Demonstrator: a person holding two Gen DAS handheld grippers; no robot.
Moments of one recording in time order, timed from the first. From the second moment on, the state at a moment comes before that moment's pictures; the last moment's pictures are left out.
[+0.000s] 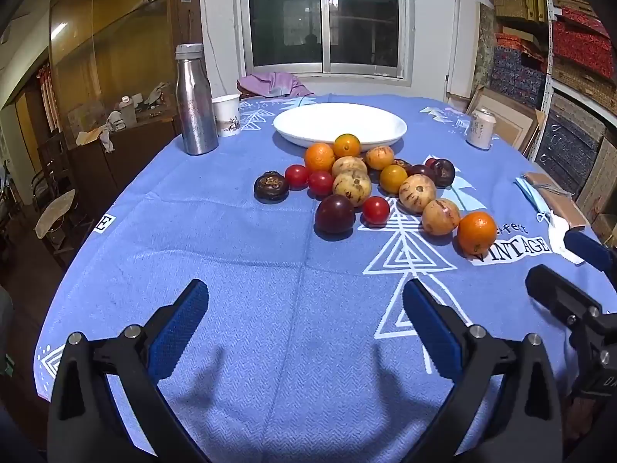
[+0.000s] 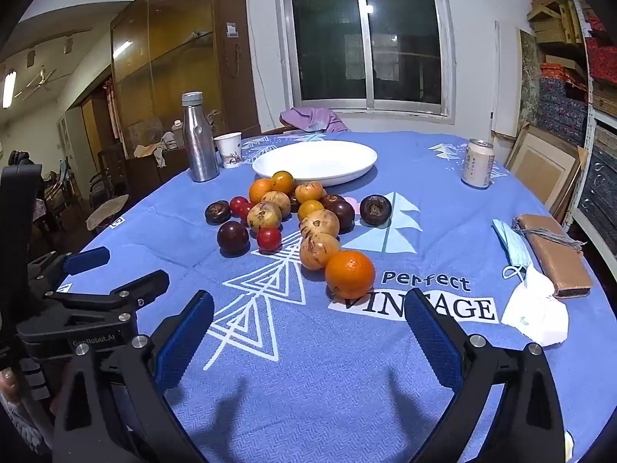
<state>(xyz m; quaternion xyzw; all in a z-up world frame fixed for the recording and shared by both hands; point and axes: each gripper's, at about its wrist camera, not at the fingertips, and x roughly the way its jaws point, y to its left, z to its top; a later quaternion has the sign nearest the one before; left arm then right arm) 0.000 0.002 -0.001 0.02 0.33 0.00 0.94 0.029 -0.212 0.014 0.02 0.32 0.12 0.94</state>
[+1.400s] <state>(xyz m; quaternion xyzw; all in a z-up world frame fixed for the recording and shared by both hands) 0.008 0.003 -0.015 0.01 0.36 0.00 0.93 0.031 -0.224 0.016 0.07 0.30 0.15 0.94</state>
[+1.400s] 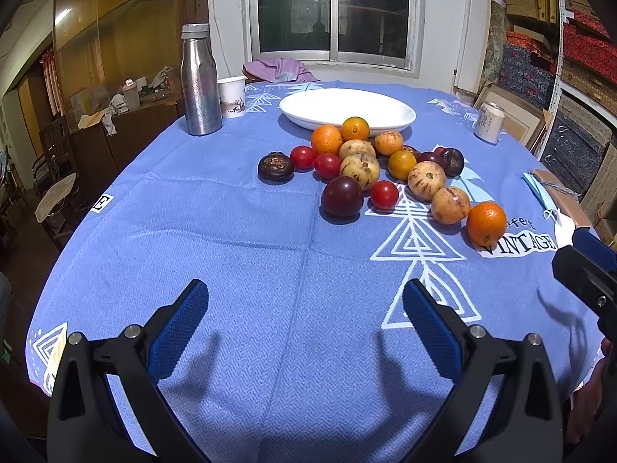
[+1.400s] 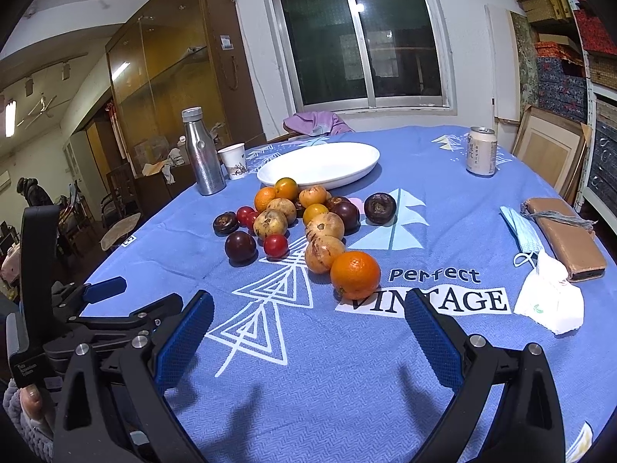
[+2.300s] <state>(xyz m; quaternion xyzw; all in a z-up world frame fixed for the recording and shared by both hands) 0.007 0.000 -0.019 0.01 0.36 0.00 0.93 0.027 -0.212 0.016 0.04 0.30 0.17 0.94</state>
